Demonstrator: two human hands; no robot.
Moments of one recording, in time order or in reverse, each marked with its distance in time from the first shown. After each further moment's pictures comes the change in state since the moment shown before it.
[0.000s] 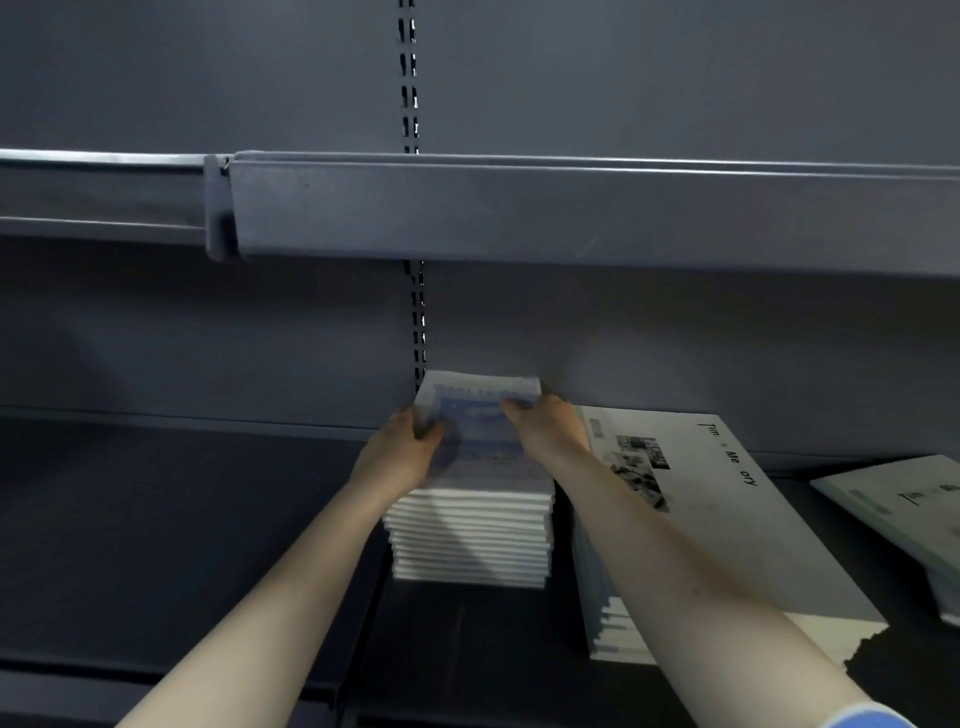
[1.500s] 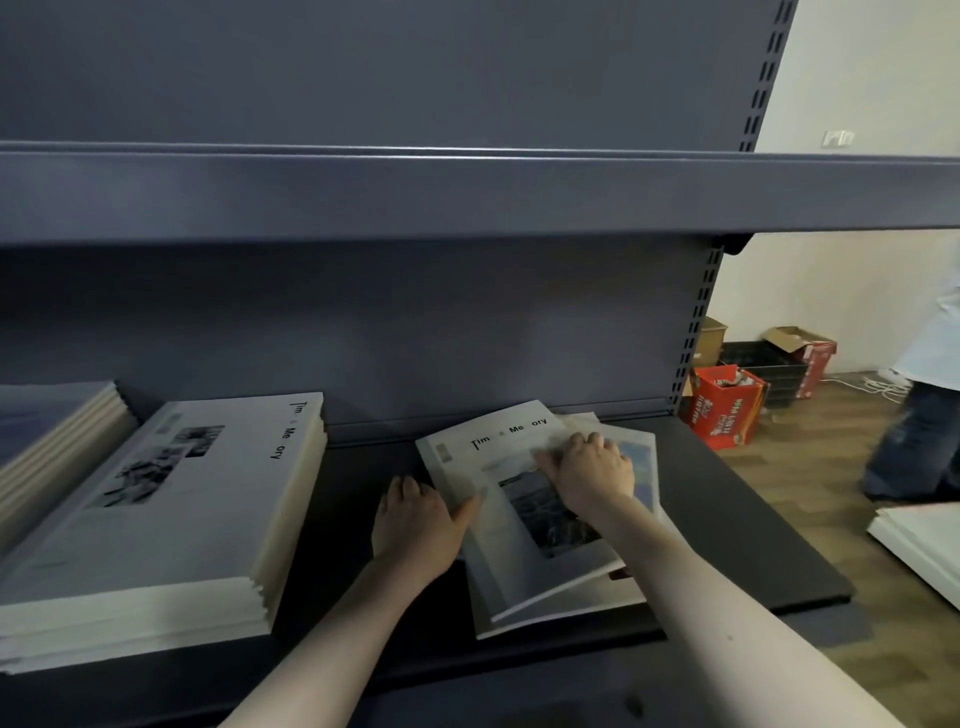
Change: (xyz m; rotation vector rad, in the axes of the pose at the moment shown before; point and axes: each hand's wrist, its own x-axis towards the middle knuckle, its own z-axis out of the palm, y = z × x) left_hand -0.150 0.301 0.349 0.496 -0.276 0.159; right_hand -0.033 0.395 -0.325 -0.656 0.083 0.177
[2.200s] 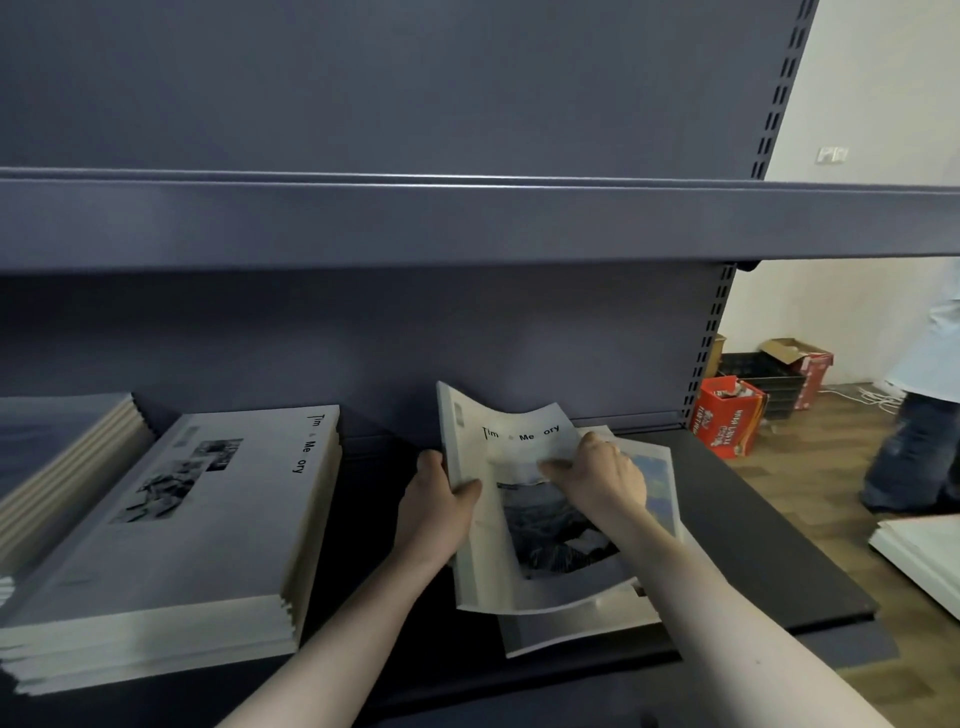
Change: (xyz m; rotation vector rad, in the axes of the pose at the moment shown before) left_hand 0.001 0.000 -0.032 -0.694 0.209 0.003; right_hand -0.012 -0.021 -0.023 0.280 0.067 0.115
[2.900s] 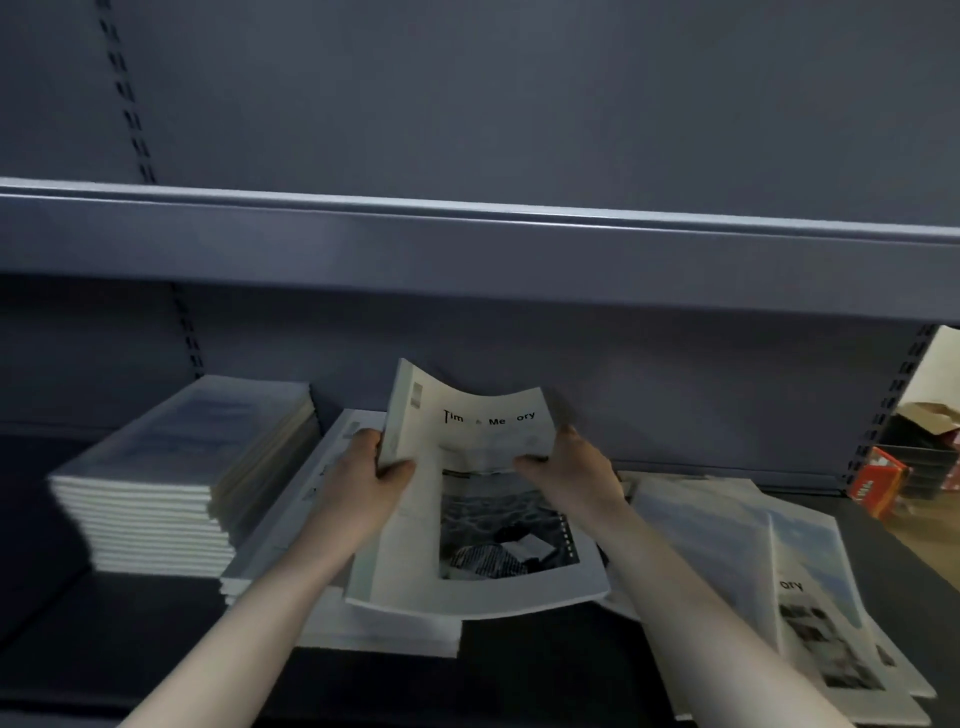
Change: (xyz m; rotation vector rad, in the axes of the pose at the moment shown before) left_hand 0.003 -0.080 -0.181 0.026 0.236 0.055; right_hand -0.052 -0.161 0.018 0.255 -0.201 -0.348
